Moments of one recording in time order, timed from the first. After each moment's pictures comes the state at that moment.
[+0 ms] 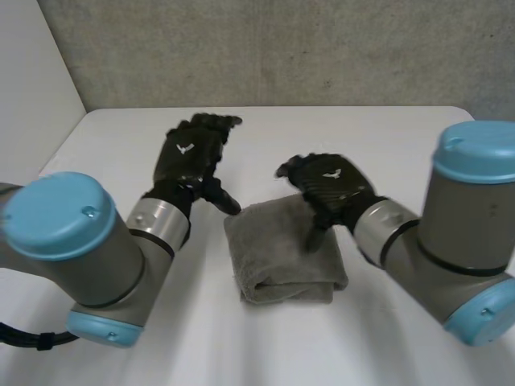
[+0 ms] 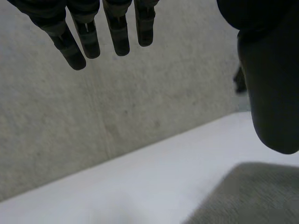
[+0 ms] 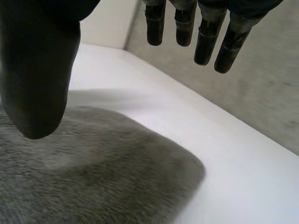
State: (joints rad) left arm 4.10 -1.95 -1.61 3.61 -1.61 3.09; right arm 2.10 -1.21 1.48 0.00 1.37 2.96; left_hand 0.28 0.28 0.27 0.29 0.24; right_hand 0.24 0.25 0.25 0.26 0.06
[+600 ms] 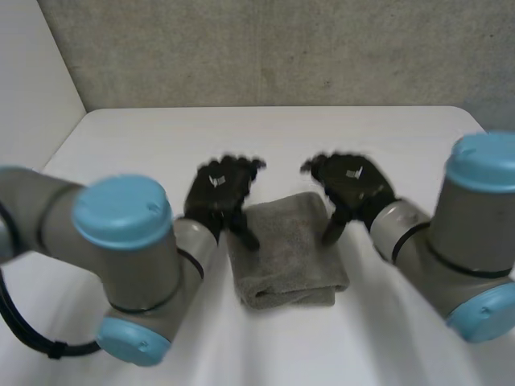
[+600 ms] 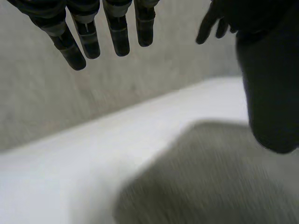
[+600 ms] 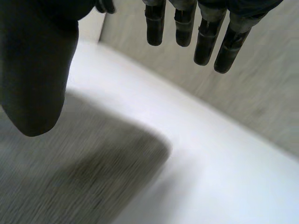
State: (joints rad) left arm 4.01 -2.03 -1.46 3.36 -1.68 3.10; right arm 2.06 -1.23 1.53 -0.08 1.41 2.95; left_hand 0.28 0.28 0.27 0.29 0.24; right_hand 0.23 0.25 0.25 0.26 0.06
